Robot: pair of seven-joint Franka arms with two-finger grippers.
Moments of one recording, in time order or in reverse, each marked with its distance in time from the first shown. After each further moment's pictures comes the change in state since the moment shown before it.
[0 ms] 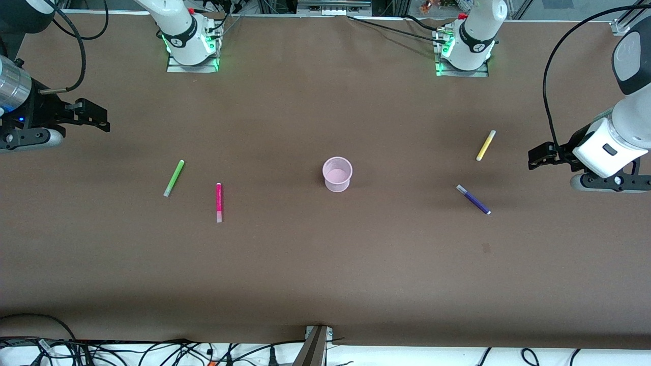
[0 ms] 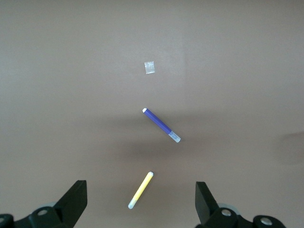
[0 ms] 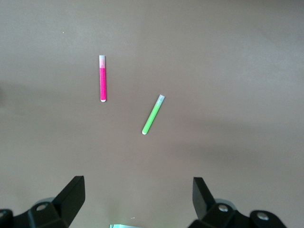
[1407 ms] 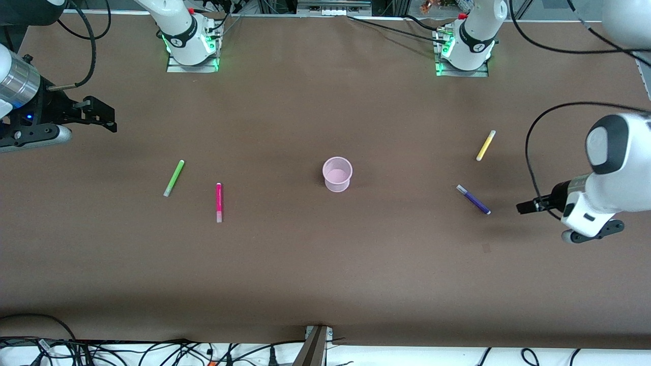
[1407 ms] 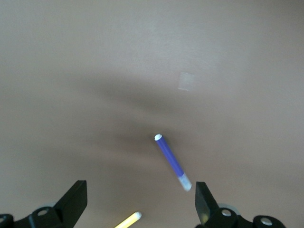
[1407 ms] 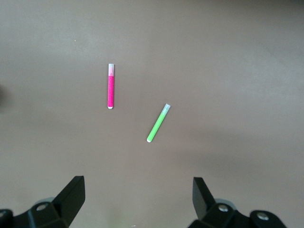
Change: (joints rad) left arm 0.072 0.324 0.007 0.015 0.000 0.206 -0.307; right arm 0.000 -0.009 0.033 0.002 0.000 0.029 0.000
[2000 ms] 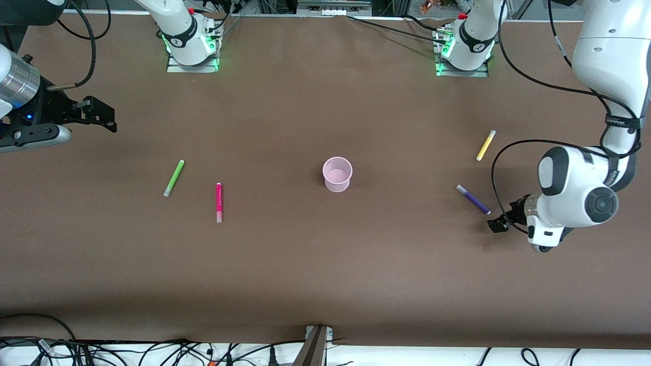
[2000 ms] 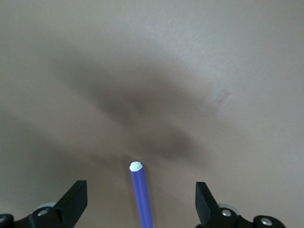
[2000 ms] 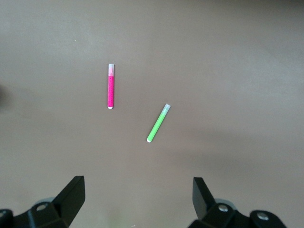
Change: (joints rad) left arm -0.016 0.139 -0.003 -0.116 0.000 0.251 -0.362; right arm 0.000 0.000 0.000 0.000 0.000 0.000 0.000
